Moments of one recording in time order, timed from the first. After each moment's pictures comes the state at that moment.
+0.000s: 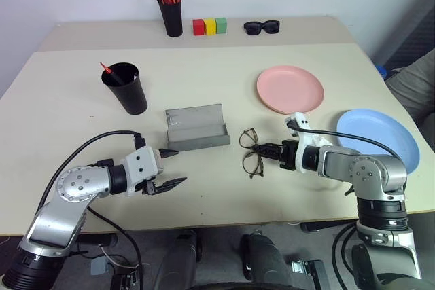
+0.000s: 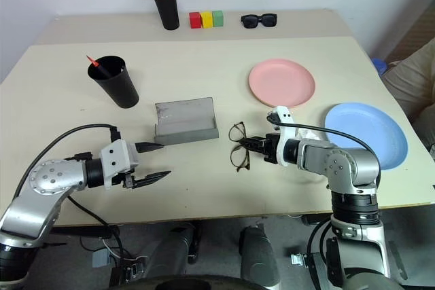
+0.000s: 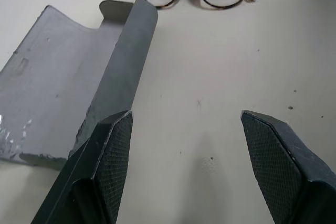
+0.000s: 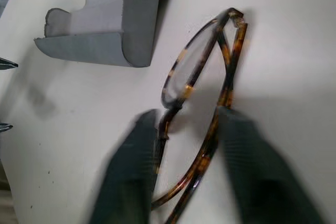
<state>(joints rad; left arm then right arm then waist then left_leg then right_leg) -0.01 0.75 0.02 -0.41 -0.19 0.22 -0.97 -0.42 -0.45 -0.17 -0.15 0.74 1.30 0.50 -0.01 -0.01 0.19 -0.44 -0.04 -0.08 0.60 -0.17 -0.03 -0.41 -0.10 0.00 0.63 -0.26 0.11</state>
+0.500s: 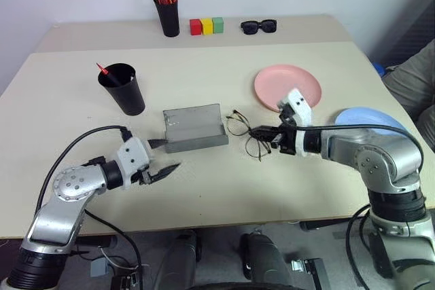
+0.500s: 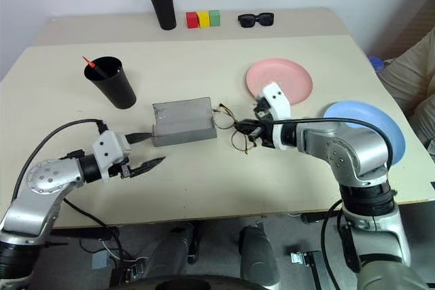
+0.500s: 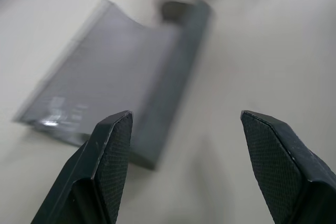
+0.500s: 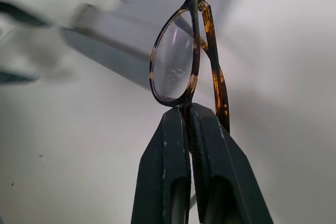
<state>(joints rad) 0.01 0.65 0.12 -0.31 -0.25 0.17 -0.86 -0.62 -0.62 0.08 -0.35 0.64 1.11 0.64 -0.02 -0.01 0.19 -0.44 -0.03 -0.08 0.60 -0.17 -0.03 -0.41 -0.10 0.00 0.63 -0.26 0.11</state>
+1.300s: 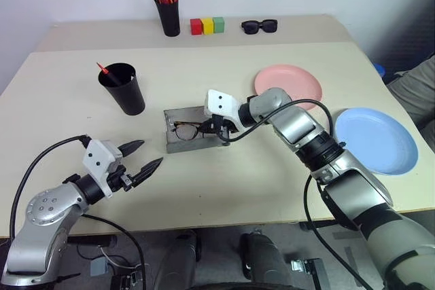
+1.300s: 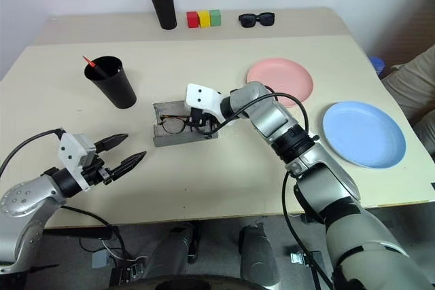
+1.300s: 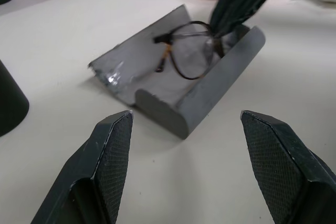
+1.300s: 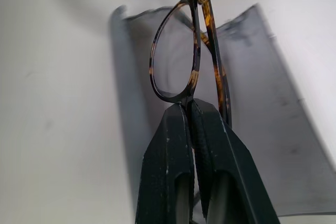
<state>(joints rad) 0.19 0.62 0.27 -0.44 -0.43 0.29 -0.74 -0.98 -0.38 0.55 0.37 0.08 0.36 1.08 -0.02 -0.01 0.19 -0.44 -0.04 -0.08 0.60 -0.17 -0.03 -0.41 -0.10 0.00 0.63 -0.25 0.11</state>
